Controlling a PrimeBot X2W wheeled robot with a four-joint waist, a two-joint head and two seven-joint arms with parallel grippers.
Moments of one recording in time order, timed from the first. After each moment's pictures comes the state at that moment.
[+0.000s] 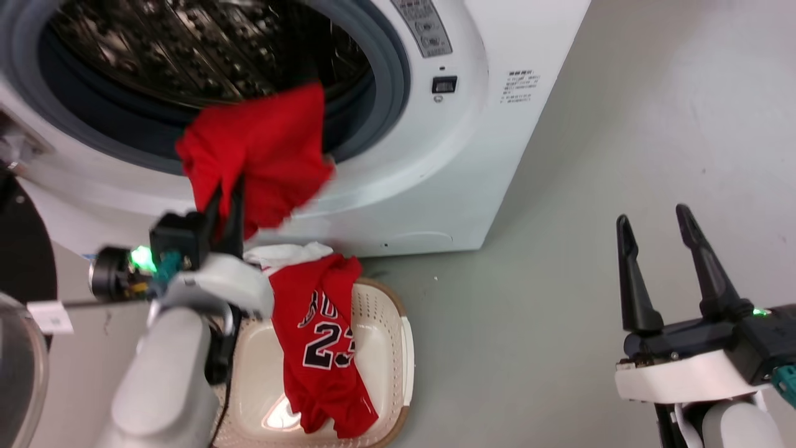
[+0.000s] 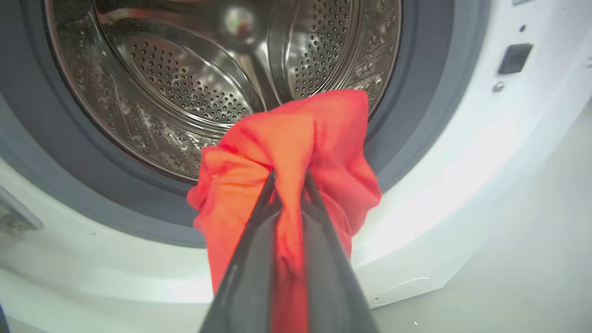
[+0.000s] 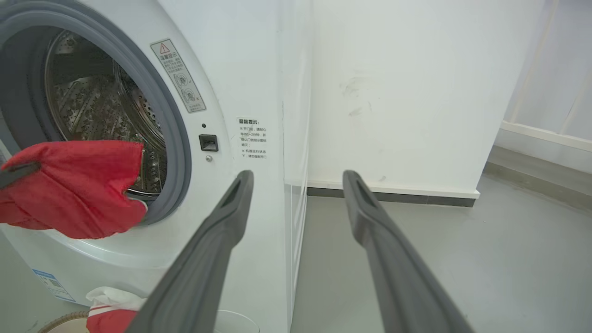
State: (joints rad) left arm -0.50 0.26 -0.24 0.47 -0.23 0.03 -0.26; right arm -0.08 -0.05 0.03 -0.10 0.04 0.13 -0.26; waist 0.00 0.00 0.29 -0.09
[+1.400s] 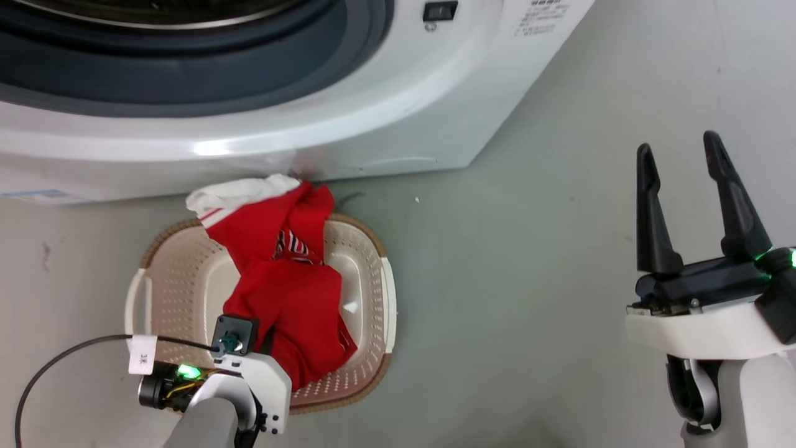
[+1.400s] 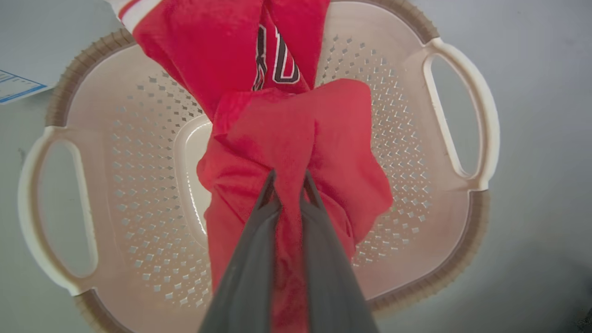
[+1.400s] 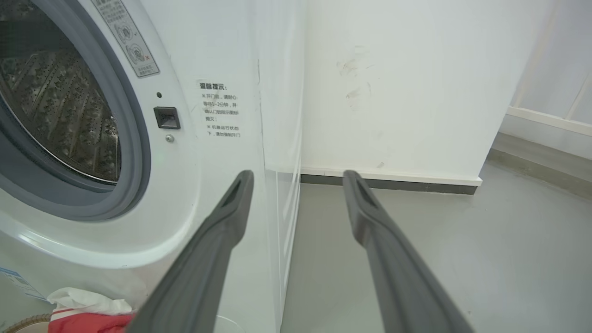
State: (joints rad) left arm -0.48 0.15 -0.26 1.07 -0.14 -0.07 -0.26; right arm -0.21 -0.05 0.03 -0.15 0.06 0.13 -0.26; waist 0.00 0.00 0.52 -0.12
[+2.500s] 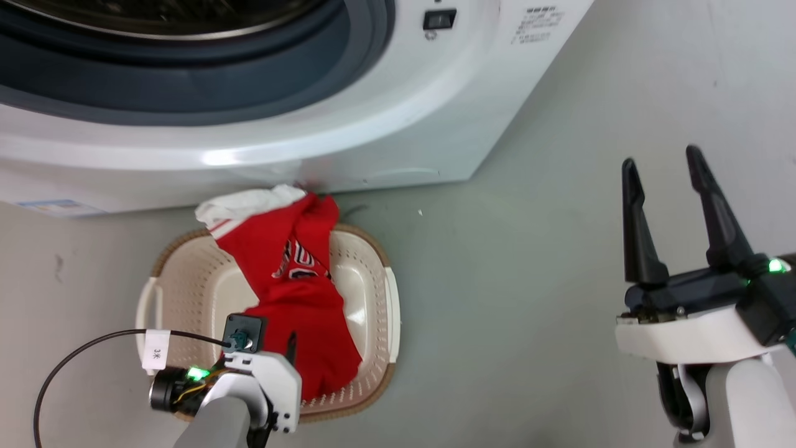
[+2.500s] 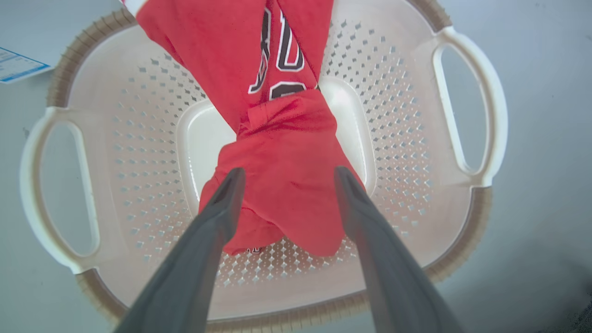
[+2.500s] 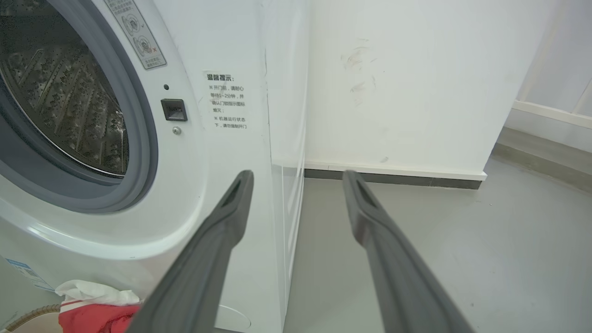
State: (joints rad) left arm -0.55 0.12 -0.28 1.21 -0.18 -0.04 -0.26; right arm -0.20 -0.05 0.04 -0.12 0.05 0.13 -0.26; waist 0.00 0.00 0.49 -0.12
